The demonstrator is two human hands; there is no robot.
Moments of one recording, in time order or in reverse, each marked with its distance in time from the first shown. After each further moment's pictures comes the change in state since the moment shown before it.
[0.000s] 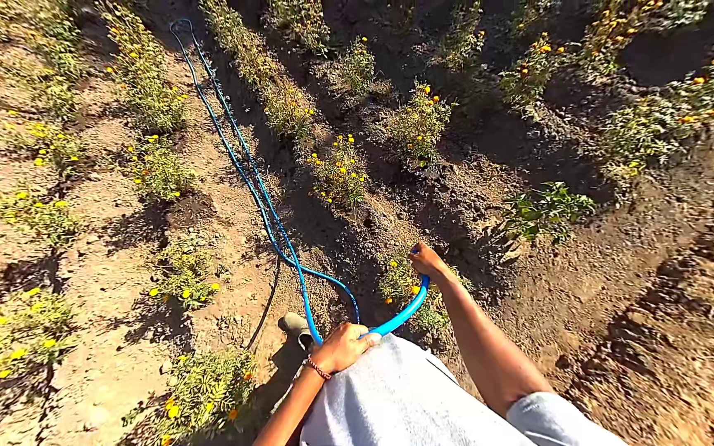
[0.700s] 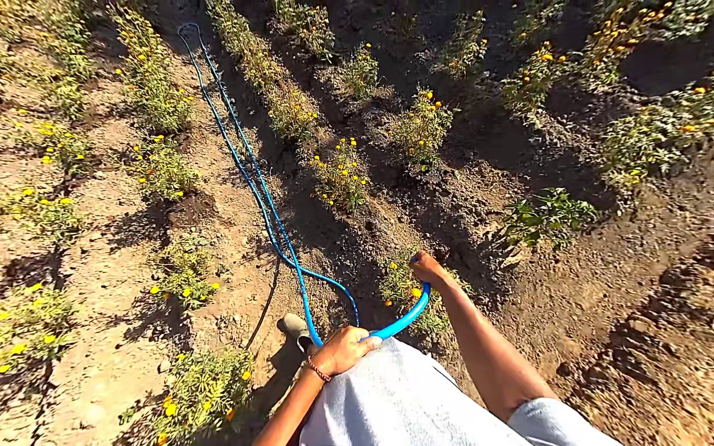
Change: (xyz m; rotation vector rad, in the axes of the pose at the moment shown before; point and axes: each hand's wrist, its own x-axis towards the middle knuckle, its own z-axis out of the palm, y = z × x) left_hand -0.003 0.002 0.006 0.014 -0.022 -0.033; right_hand 0.004 0.018 0.006 -0.043 -0.040 -0.024
